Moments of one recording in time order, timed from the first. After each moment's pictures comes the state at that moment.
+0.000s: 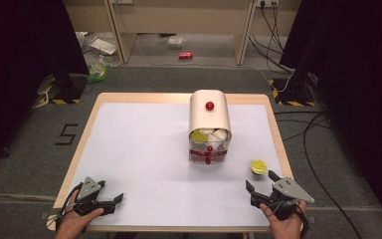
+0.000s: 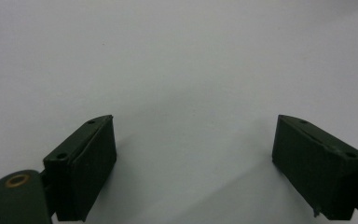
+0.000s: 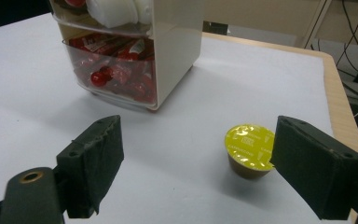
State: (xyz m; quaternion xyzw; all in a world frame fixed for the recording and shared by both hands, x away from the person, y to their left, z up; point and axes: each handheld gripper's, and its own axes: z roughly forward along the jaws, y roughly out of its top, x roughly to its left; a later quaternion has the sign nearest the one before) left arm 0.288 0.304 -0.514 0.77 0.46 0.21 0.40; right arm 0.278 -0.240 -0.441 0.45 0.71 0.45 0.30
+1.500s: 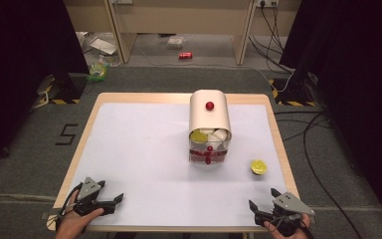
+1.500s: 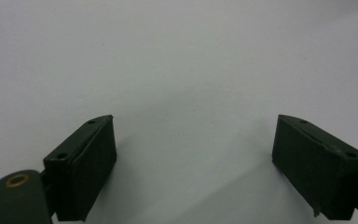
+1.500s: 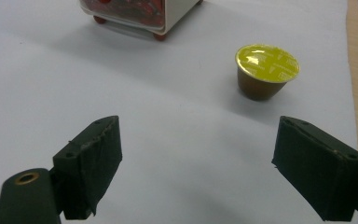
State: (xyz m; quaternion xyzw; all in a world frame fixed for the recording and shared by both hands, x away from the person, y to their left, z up) left arm 0.288 0.303 -0.514 0.77 0.46 0.21 0.40; right arm 0.250 -0.255 -0.468 0.46 0.75 0.39 0.26
